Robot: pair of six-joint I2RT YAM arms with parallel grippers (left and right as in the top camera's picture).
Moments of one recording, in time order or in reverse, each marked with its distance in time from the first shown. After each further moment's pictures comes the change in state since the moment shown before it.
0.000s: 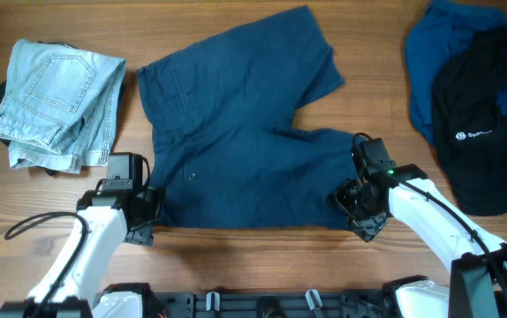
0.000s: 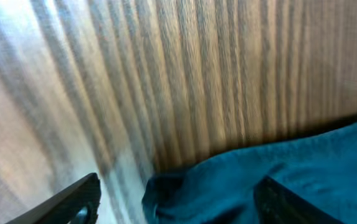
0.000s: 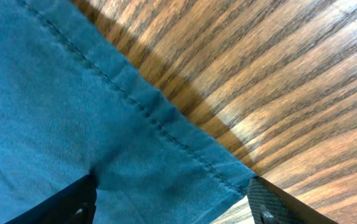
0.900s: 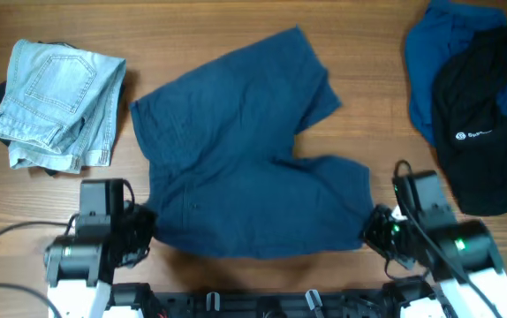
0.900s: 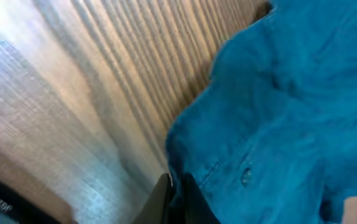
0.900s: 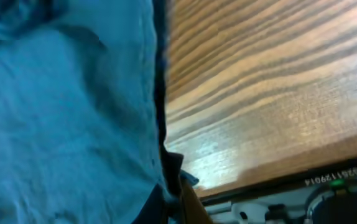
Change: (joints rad) left arm 0.000 -0.492 0.117 -0.427 0.108 0.214; right arm 0.000 -0.649 0.132 -0.541 -0.003 -0.242
